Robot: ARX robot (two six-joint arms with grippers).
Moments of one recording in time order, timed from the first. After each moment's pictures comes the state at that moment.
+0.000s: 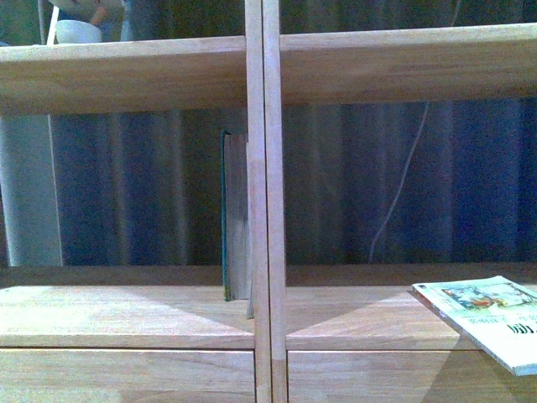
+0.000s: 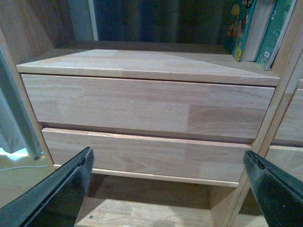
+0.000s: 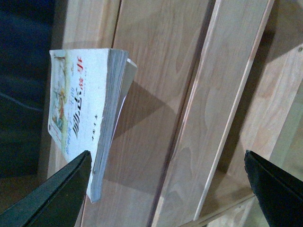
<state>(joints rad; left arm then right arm) 0.00 0.00 0.01 -0.01 0.00 0.00 0.03 1.28 0.55 0.24 0.39 1.41</state>
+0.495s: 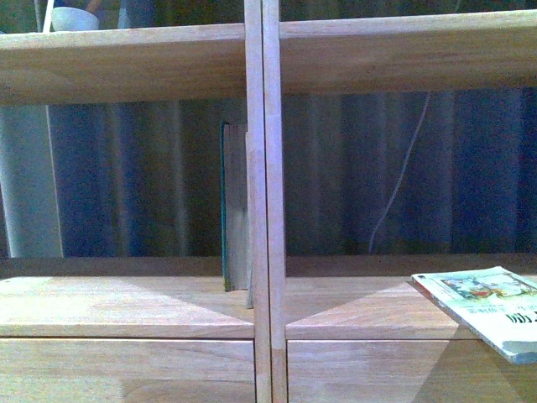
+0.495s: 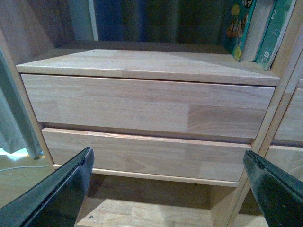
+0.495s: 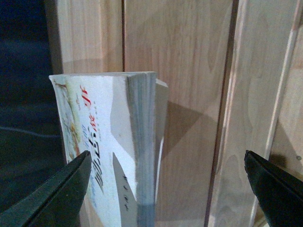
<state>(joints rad) 0.00 0.00 0.01 -0.01 0.00 0.00 -0.05 1.56 0.78 0.29 0.29 1.56</state>
